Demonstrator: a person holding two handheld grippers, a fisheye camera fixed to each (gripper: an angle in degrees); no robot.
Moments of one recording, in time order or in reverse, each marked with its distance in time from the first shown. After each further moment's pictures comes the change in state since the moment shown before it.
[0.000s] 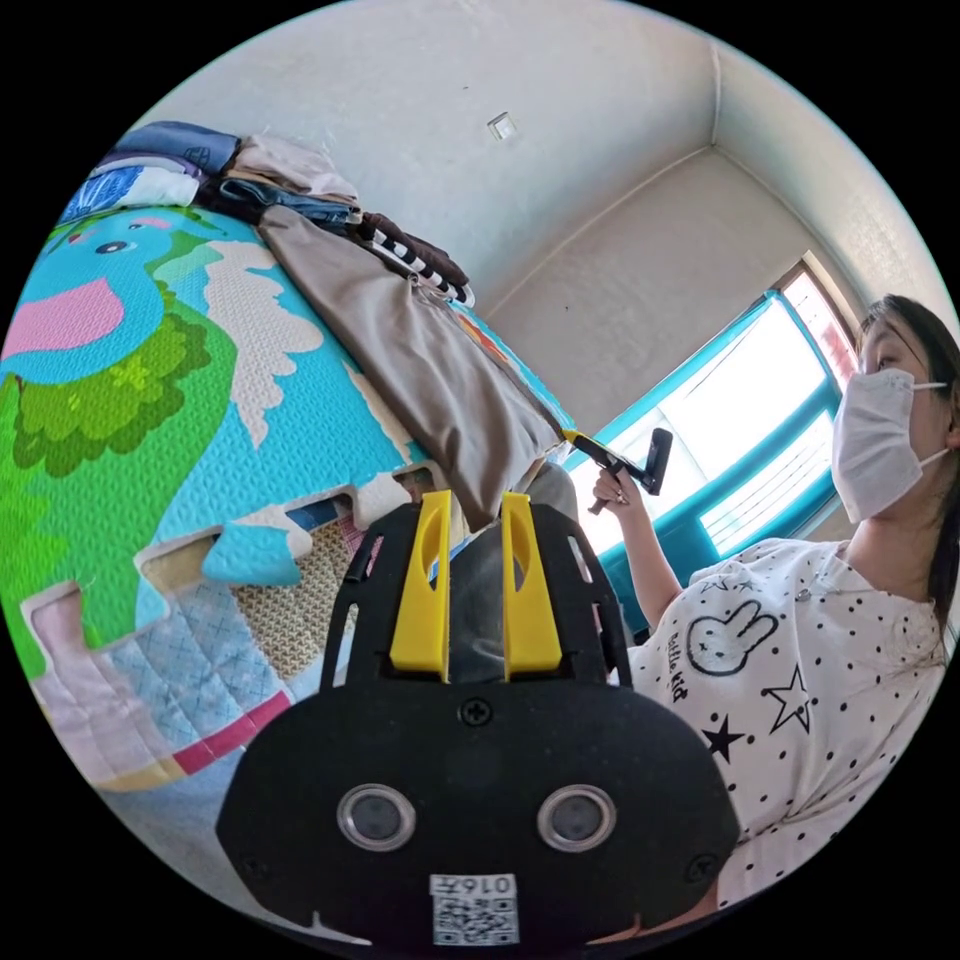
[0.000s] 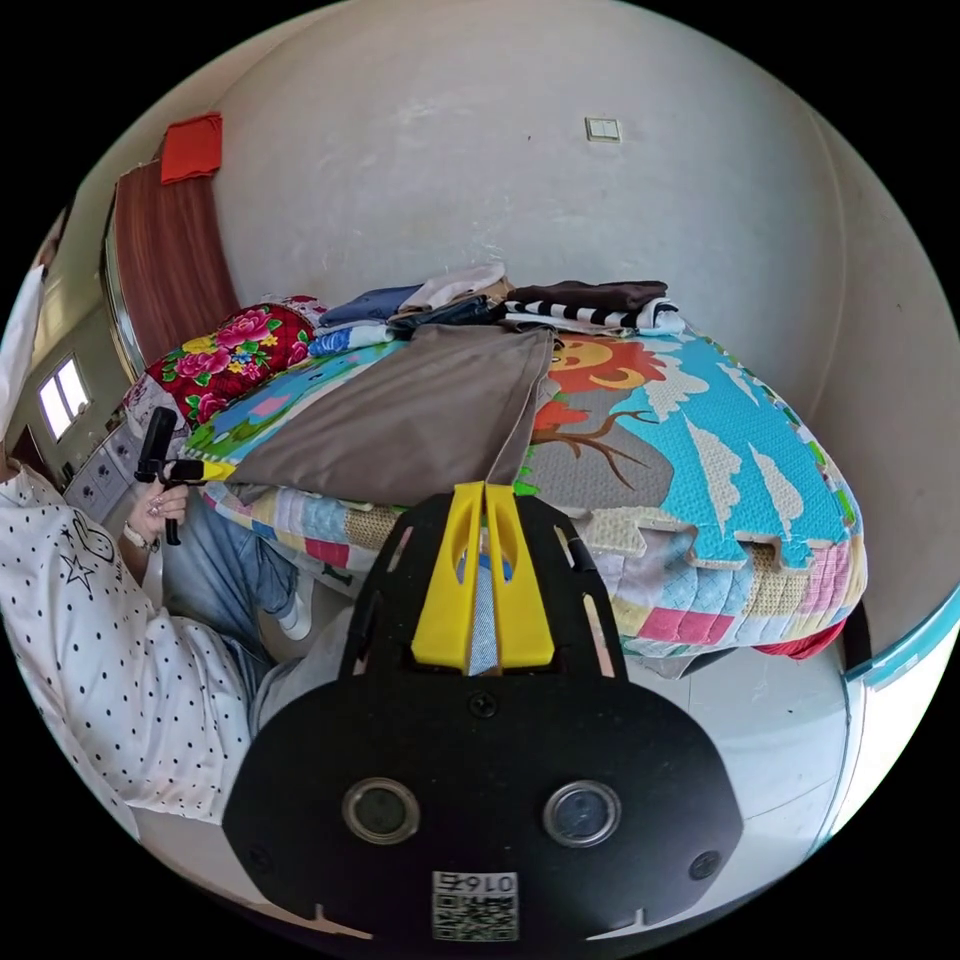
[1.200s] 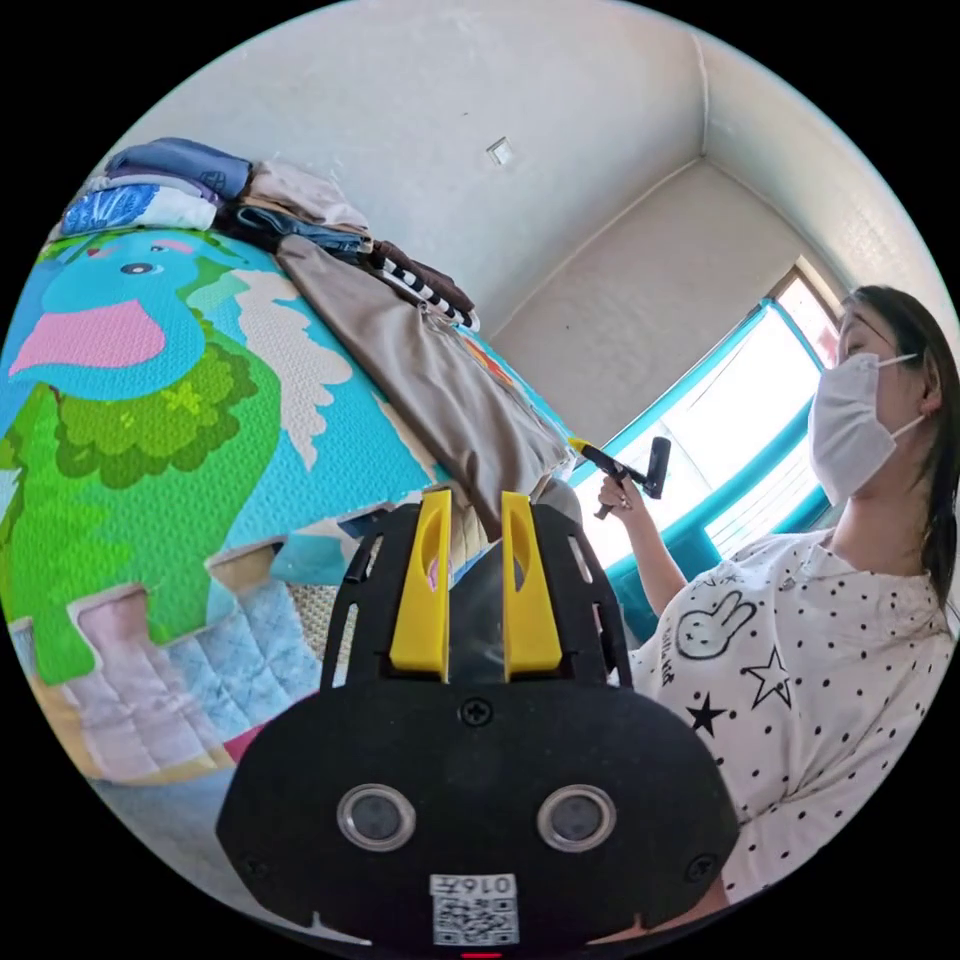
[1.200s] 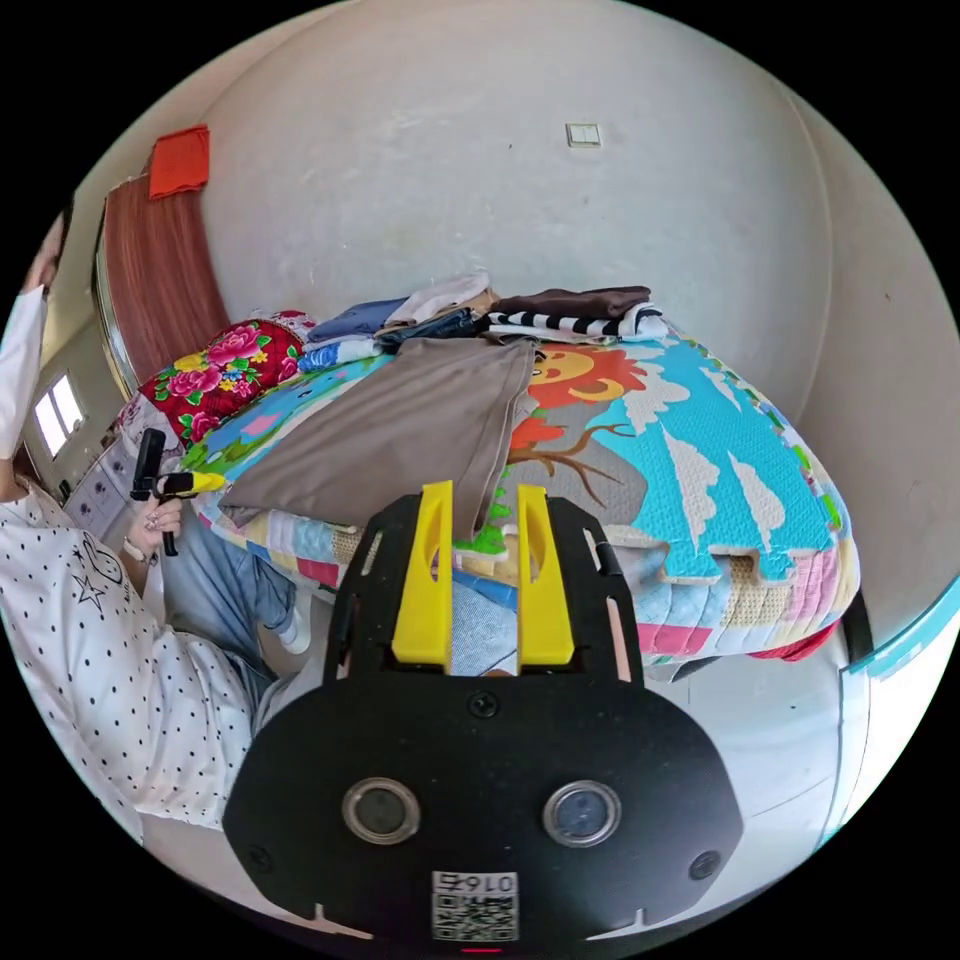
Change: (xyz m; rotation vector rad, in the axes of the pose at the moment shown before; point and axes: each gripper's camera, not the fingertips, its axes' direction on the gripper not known) left arm 0.025 0.001 0.008 0.053 -0.007 0.011; right arm -0.040 -0.217 0.118 0.014 -0.049 0.054
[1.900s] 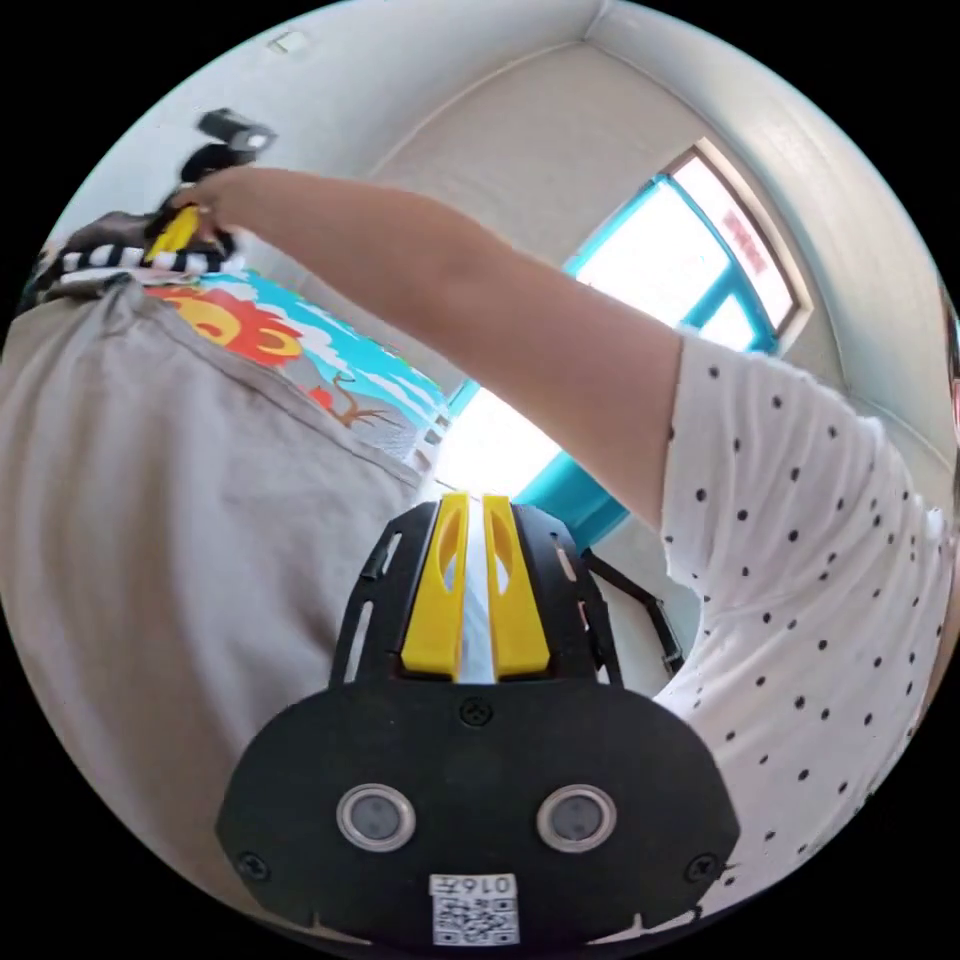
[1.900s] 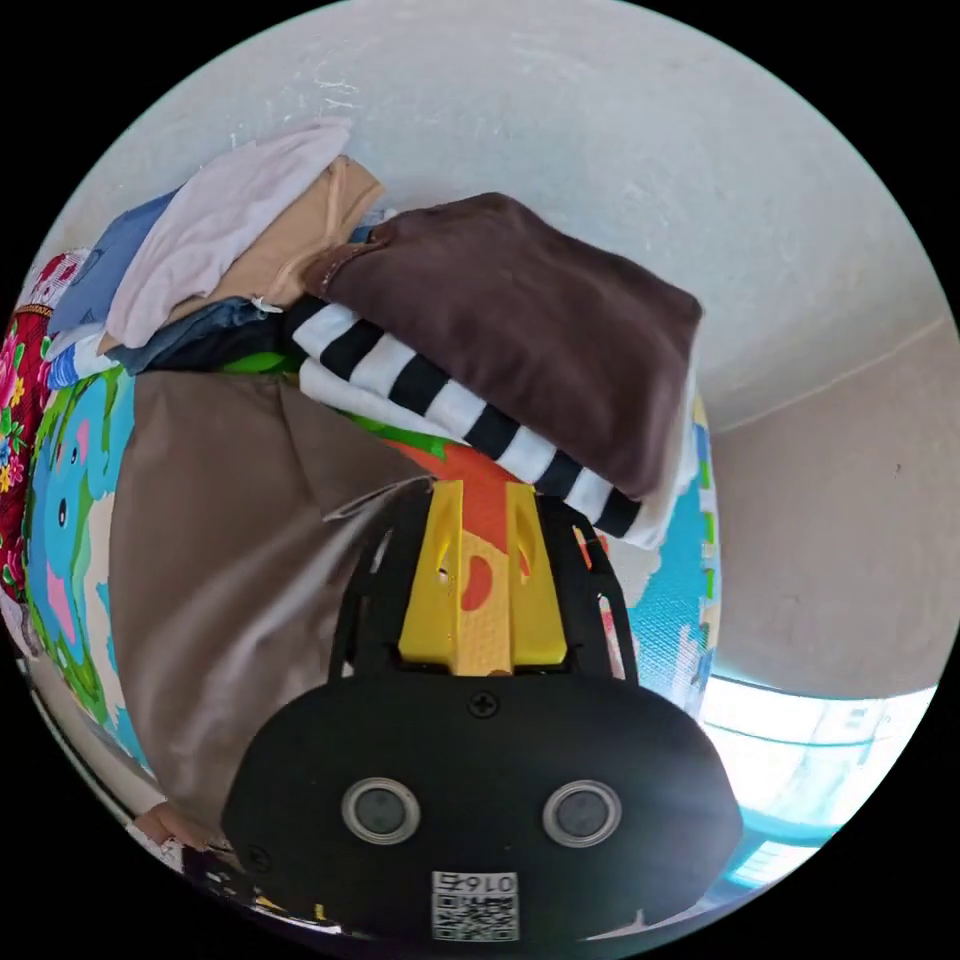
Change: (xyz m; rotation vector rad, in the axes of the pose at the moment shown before) left arm 0.133 -0.094 0.178 -0.235 0.300 0.288; right arm -0.092 -0.497 0.414 -0.493 0.500 -0.044
